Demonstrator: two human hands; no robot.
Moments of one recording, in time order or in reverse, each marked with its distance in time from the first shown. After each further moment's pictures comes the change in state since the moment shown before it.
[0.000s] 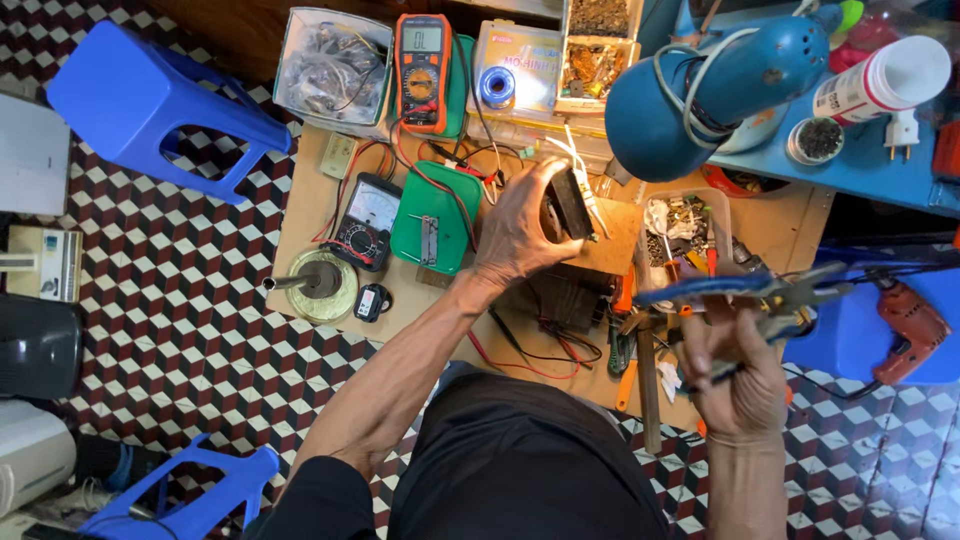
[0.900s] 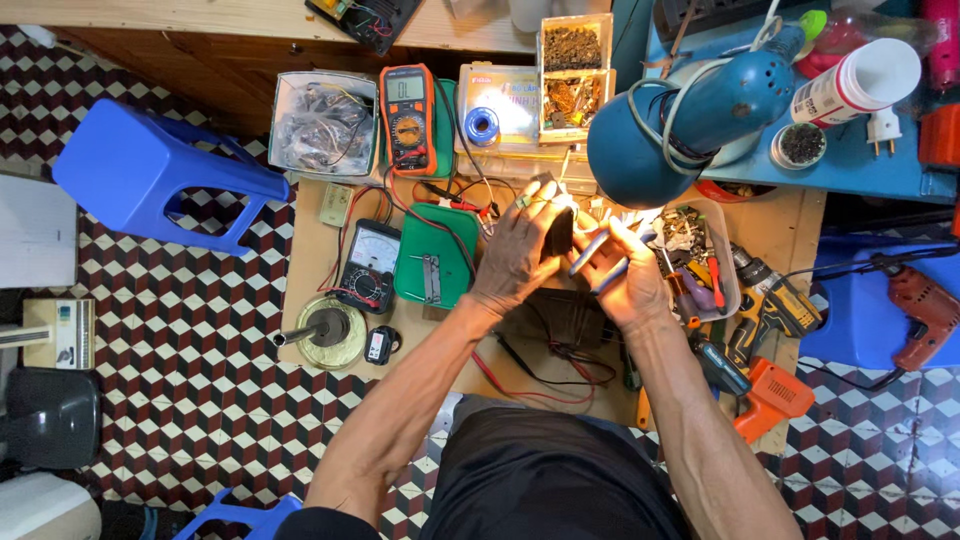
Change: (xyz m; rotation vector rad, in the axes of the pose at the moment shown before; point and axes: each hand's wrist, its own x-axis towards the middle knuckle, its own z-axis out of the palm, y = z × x) left_hand -0.001 -0.037 0.008 0.104 -0.121 0.244; right_hand 0.150 0.106 -0.051 0.048 0.308 0.268
